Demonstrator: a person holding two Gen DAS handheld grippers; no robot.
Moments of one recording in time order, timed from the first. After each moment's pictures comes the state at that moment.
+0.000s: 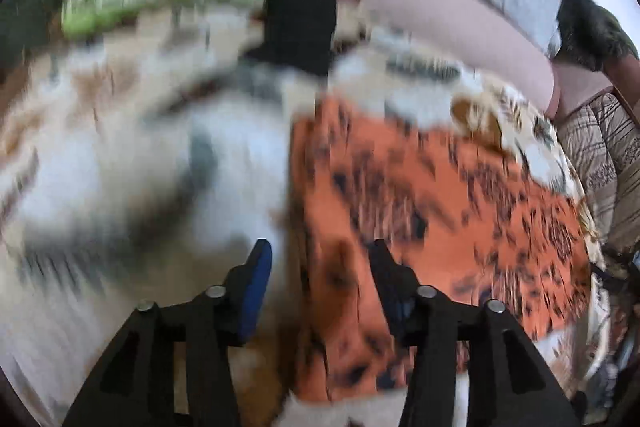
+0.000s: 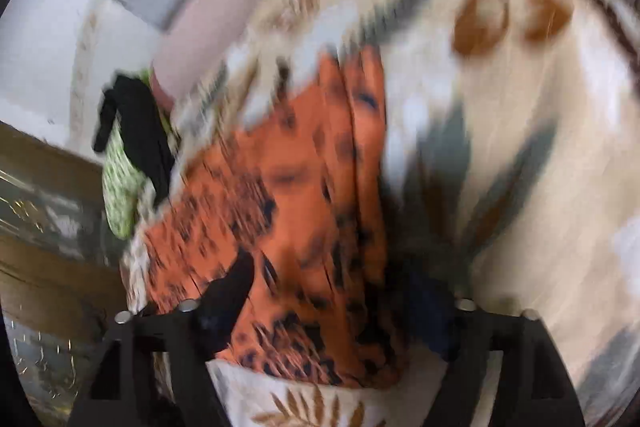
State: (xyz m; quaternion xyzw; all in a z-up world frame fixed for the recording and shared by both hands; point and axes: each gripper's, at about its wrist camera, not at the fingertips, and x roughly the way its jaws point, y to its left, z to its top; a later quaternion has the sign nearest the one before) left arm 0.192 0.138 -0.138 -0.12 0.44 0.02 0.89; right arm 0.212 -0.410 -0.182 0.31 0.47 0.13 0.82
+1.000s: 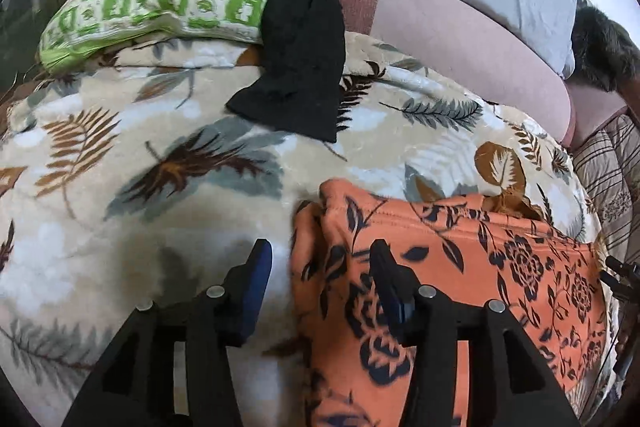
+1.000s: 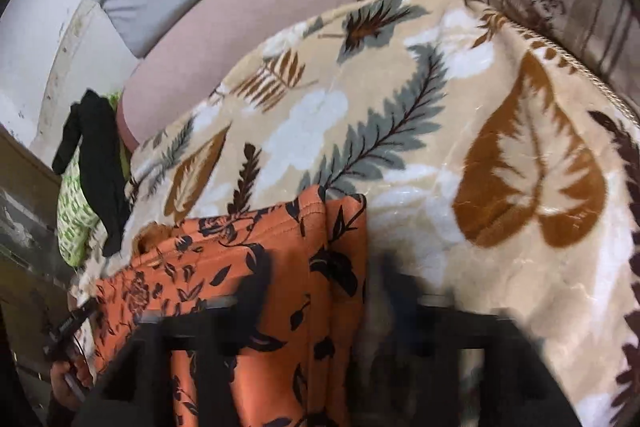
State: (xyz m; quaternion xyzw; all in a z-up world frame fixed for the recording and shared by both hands) left arm 0.243 0.155 -0.145 -0.13 0.43 0.03 0.90; right arm 0.268 -0.419 -0.180 0.25 0.45 0.06 0.86
